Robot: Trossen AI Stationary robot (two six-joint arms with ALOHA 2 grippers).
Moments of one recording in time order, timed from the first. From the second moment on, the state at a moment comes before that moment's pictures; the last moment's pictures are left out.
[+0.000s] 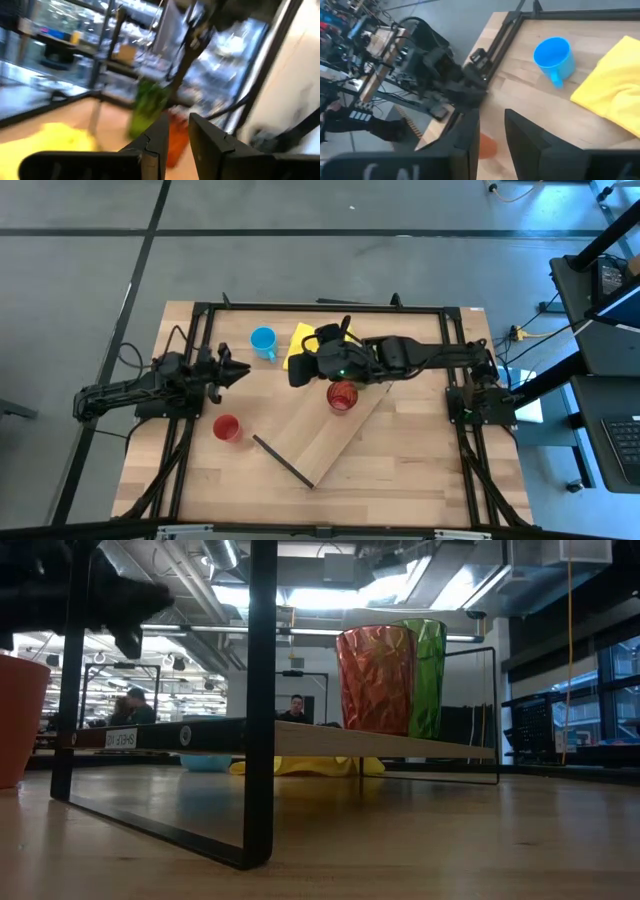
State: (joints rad) left arm 0.25 0.00 0.01 0.21 0.15 -0.41; right arm 0.15 1.94 2.19 -0.84 0.47 1.11
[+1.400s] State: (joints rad) left arm 0.25 0.15 0.59 -0.51 0.37 -0.58; right arm 0.03 1.94 2.19 -0.87 0.27 0.79
